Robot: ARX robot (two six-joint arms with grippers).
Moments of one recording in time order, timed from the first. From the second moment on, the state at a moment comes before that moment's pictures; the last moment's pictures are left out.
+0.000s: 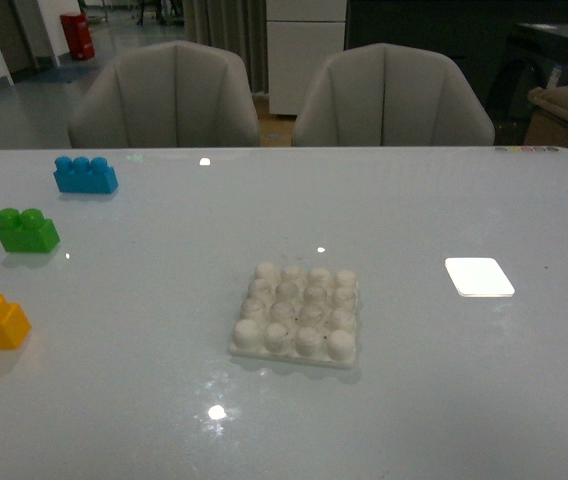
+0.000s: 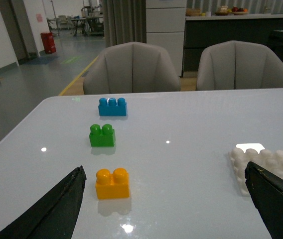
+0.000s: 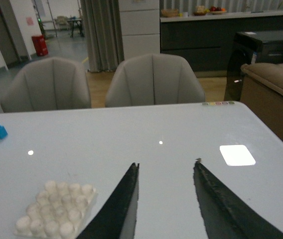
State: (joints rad) left arm 0.00 0.01 0.01 0.00 0.00 0.00; right arm 0.23 0.57 0.25 0.32 0.23 0.05
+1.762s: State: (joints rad) left arm 0.00 0.01 0.01 0.00 0.00 0.00; right arm 0.00 0.00 0.01 0.00 0.00 0.01
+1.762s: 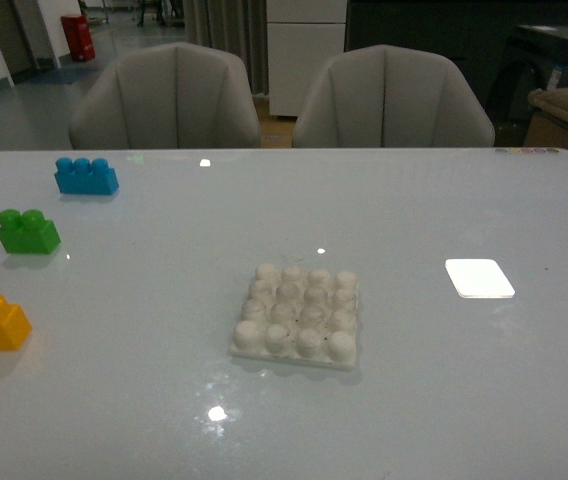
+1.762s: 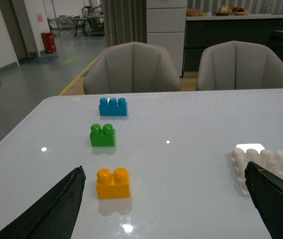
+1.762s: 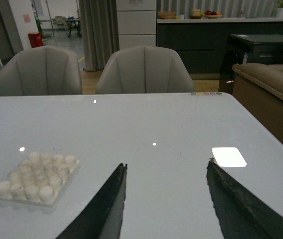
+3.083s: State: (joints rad) left arm 0.20 1.90 0.89 0.42 0.19 0.12; right arm 0.00 0.00 0.01 0.00 0.00 0.01
